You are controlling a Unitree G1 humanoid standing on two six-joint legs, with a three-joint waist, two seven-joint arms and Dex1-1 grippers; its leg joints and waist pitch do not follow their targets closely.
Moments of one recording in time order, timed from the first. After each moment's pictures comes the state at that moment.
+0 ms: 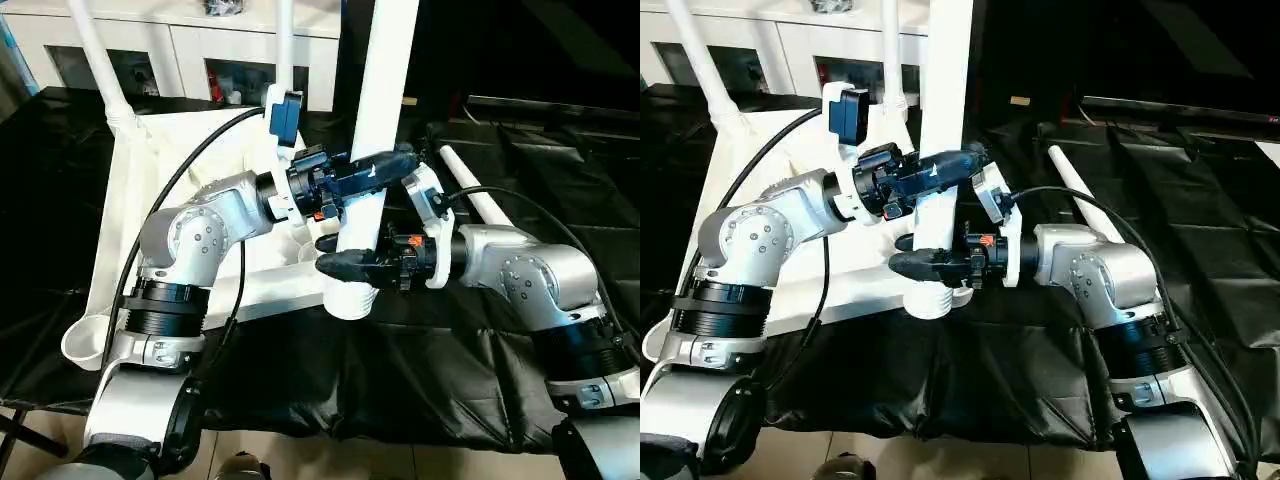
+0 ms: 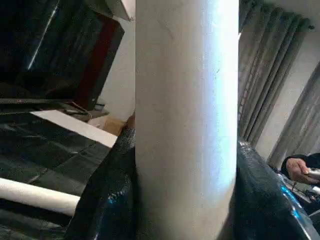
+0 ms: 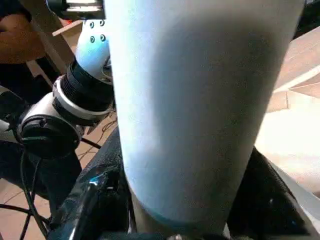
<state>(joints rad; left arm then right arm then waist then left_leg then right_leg) -0.80 0.15 0.05 0.22 -0.72 0.76 -1.02 -0.63 -0.36 0.15 0.14 0.59 0.80 1.20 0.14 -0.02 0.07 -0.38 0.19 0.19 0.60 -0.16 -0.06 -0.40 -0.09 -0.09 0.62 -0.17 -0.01</state>
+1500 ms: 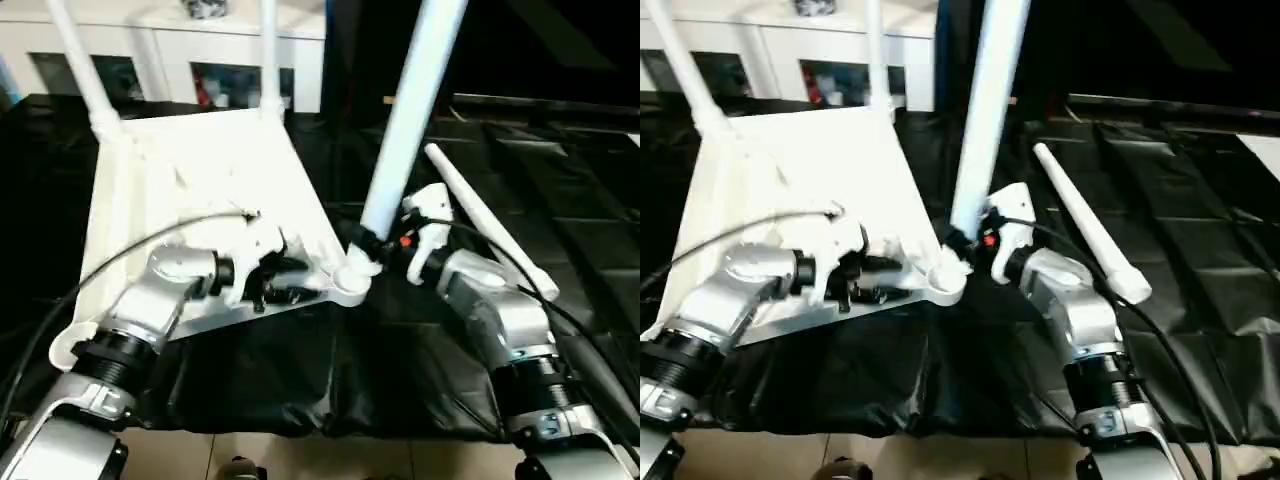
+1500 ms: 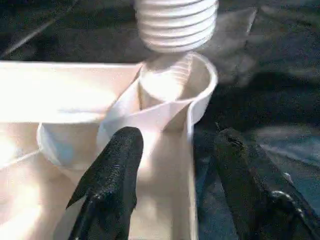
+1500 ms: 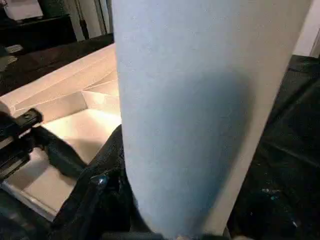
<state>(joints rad) -0.58 0.45 -0.29 0.48 -0.11 0.21 -1.06 -0.50 -0.18 0.08 0.34 0.27 0.29 0.65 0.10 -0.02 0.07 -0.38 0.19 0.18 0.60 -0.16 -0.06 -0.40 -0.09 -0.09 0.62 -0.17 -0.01</state>
